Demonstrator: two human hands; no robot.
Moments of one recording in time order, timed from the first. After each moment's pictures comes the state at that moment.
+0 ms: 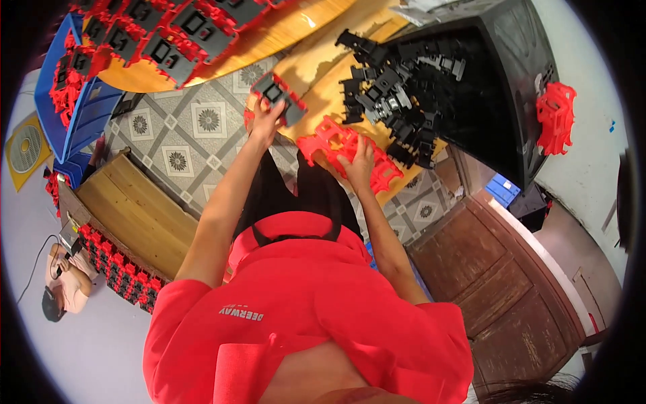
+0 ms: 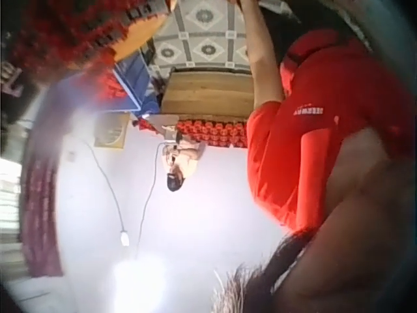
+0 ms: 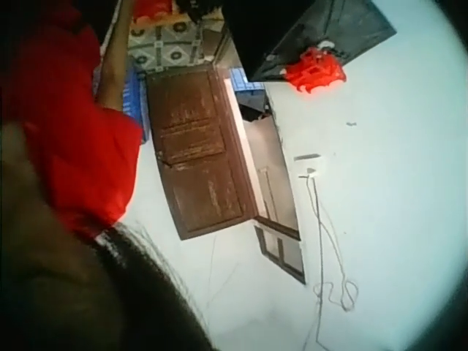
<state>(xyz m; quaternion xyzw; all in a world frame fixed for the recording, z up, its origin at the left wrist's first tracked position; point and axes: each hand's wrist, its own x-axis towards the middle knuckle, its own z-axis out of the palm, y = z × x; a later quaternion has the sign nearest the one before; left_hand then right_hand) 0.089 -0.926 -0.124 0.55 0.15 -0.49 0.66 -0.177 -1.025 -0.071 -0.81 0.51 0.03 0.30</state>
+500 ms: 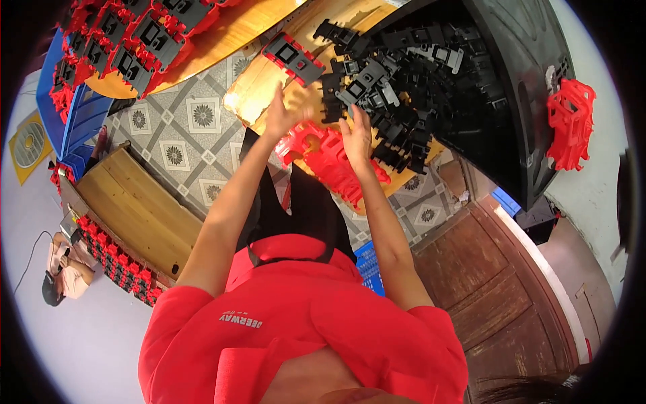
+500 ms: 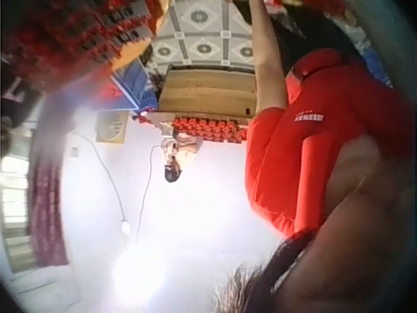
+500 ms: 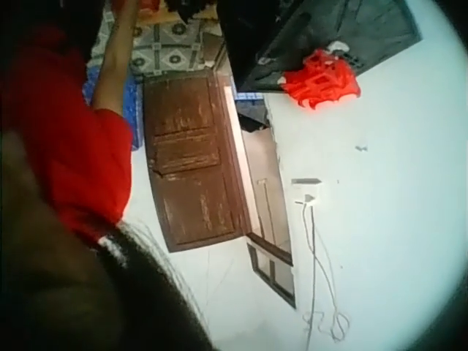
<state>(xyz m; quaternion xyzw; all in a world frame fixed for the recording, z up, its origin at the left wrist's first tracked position) 0.016 -1.004 -0.148 0.80 -0.19 -0.40 0.41 -0.162 -1.129 -0.088 -0.82 0.44 -0.09 0.36</state>
